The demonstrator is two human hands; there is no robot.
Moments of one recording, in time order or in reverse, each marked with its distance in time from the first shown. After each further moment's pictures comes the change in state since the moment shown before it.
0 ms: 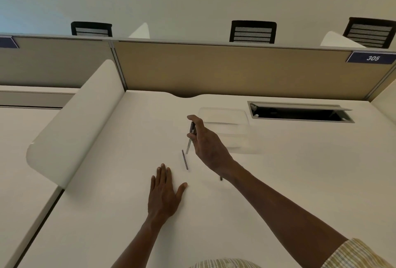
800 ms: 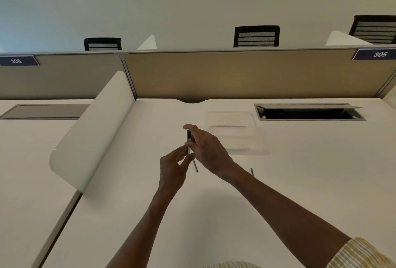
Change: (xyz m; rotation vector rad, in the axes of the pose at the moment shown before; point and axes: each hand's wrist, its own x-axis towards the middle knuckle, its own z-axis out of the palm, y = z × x) left_hand 0.023 0.053 -0.104 -0.809 0.313 0.188; right_hand -0.002 -0.037 -0.004 -0.006 -0.024 -0.062
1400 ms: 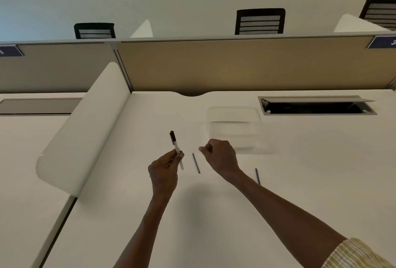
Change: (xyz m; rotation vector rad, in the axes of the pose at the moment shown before) left_hand 0.012 -0.020 -0.003 -0.192 0.210 -0.239; right_hand -0.011 0.068 0.040 -0.070 -0.079 0.594
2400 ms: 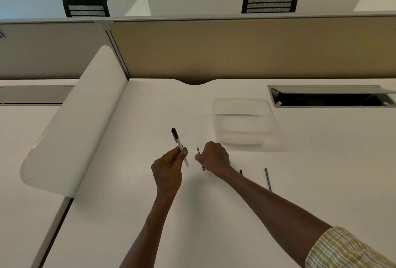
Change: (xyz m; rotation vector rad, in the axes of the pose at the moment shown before) left_hand 0.024 -0.020 0.010 -0.018 0.021 -0.144; right_hand 0.034 0.005 0.067 -0.081 -0.319 0.239
